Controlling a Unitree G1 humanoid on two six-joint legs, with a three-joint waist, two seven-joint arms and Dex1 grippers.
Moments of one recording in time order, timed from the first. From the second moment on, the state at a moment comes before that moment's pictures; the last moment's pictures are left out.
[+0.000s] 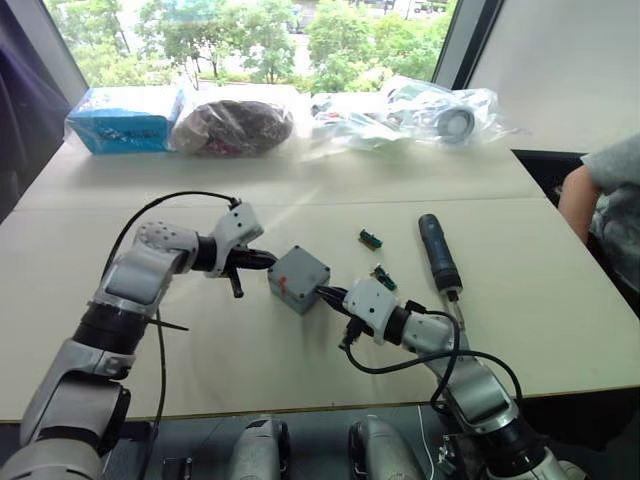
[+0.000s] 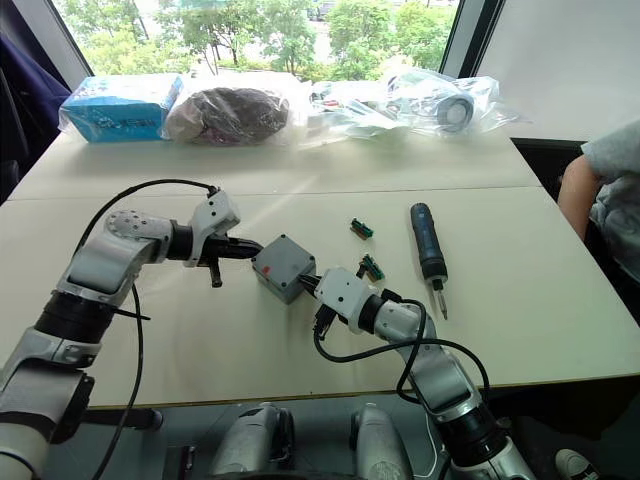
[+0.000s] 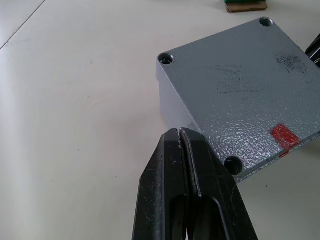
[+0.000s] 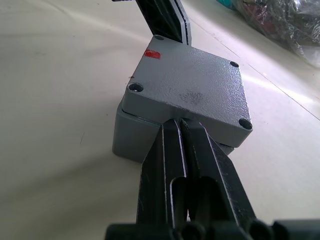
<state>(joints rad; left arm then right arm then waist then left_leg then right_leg) -0.67 0.66 -0.22 0.13 -0.17 0.56 -1.13 -0.16 -0.34 0.33 -0.30 -0.06 0.21 0.62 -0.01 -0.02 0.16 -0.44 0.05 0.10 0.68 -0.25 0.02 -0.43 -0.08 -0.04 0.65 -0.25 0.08</state>
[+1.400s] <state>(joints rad) -0.72 0.64 -0.22 0.26 -0.12 0.47 -1.17 -0.13 -0.39 0.28 -0.39 -0.01 0.32 0.65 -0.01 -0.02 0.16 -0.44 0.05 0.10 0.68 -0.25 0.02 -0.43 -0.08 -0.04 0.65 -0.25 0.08</state>
